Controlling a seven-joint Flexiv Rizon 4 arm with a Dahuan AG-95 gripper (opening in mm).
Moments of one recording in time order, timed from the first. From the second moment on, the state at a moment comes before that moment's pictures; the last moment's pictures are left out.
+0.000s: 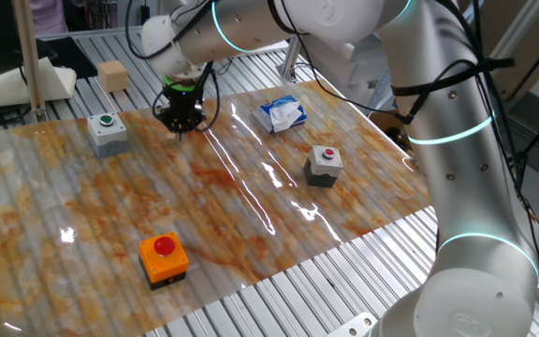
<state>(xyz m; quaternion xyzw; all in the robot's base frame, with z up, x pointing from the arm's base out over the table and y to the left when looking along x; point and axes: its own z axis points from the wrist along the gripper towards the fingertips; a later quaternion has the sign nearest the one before) 0.732 0.022 0.018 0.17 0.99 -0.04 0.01</state>
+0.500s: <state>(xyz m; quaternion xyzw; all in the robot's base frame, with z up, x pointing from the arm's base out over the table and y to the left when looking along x) 0.734 -0.024 0.049 0.10 0.99 -0.04 -0.04</state>
